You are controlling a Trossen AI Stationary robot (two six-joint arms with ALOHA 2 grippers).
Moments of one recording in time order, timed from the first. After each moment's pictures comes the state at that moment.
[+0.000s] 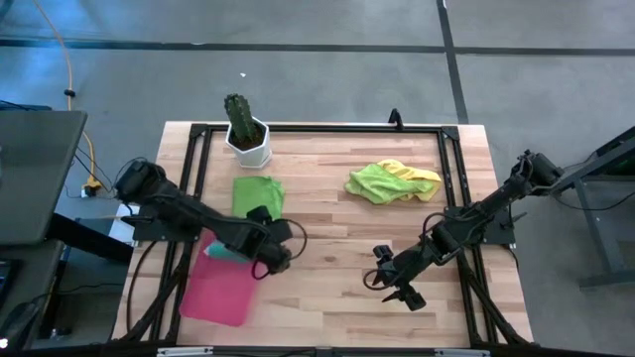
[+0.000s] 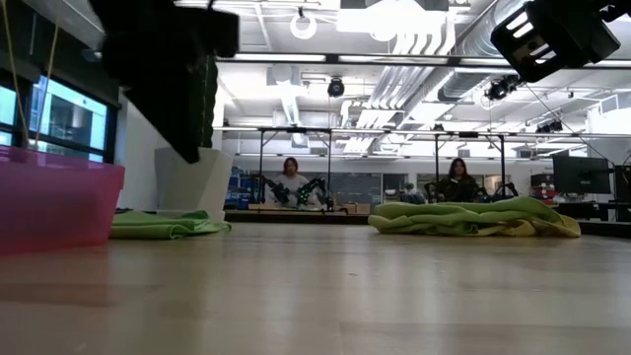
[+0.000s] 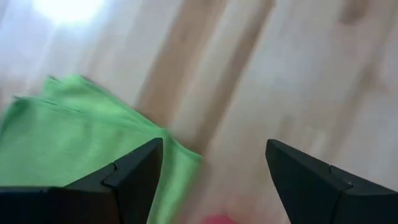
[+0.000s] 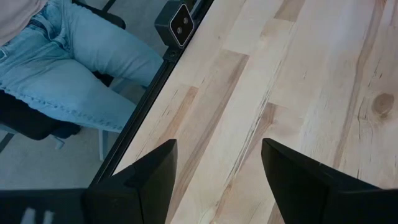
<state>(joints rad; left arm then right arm) -0.28 1.66 1.11 -0.85 -0.47 -0.75 0.58 1.36 0.81 -0.21 -0.11 0.23</state>
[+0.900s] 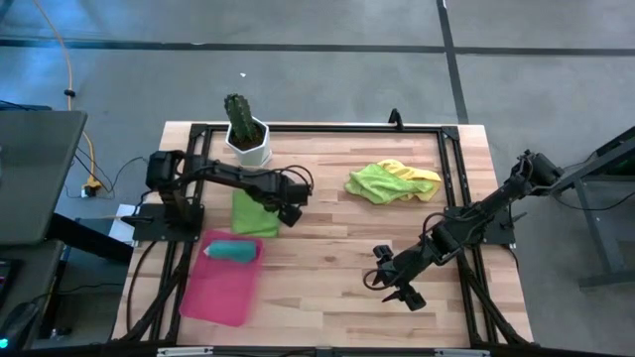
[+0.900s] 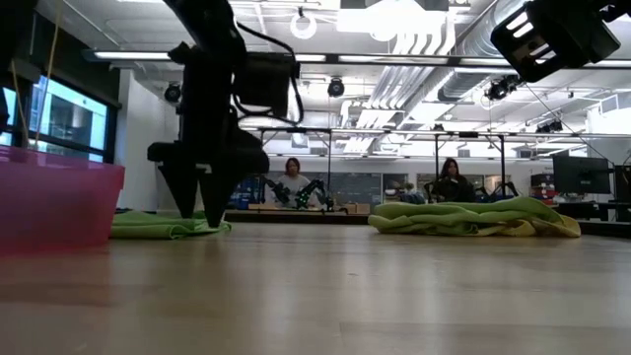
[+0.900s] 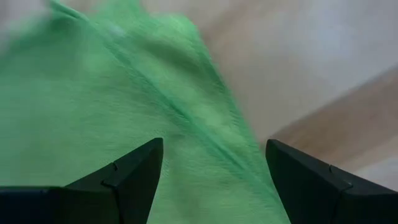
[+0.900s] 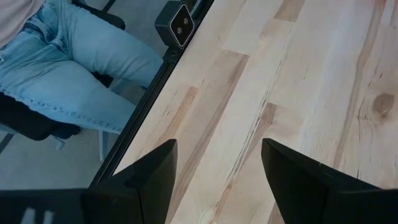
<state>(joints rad) 0.21 1.83 1.11 -0.88 -0.18 -0.85 0.58 1.36 0.81 -0.21 -0.11 0.23</state>
